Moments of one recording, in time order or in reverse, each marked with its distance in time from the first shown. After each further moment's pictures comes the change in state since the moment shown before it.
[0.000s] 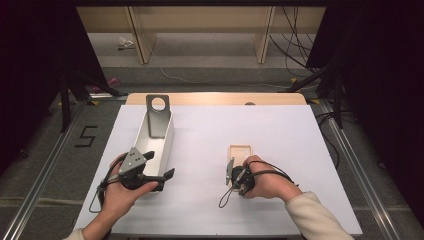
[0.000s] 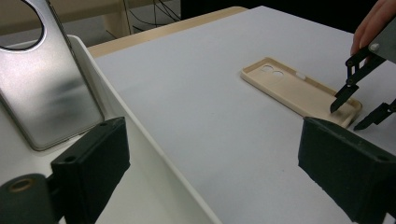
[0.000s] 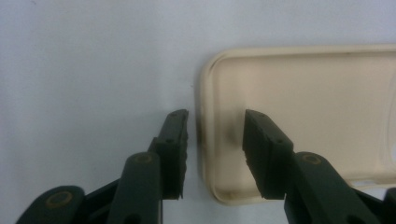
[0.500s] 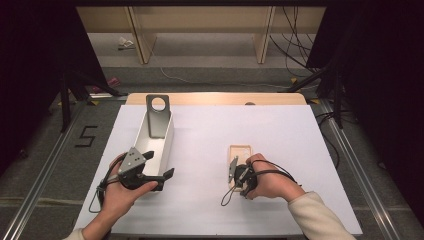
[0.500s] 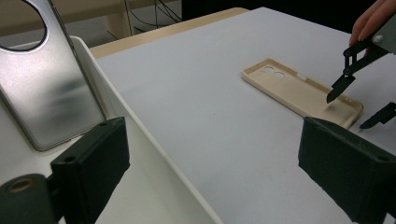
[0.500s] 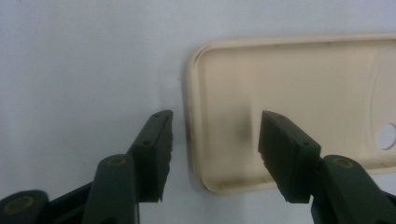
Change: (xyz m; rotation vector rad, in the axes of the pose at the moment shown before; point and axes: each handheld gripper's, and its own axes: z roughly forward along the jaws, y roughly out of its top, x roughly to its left) left arm 0.000 0.000 0.000 -0.003 0.004 -0.002; right arm -0.002 -0.007 -0.003 -0.024 -0.034 0.022
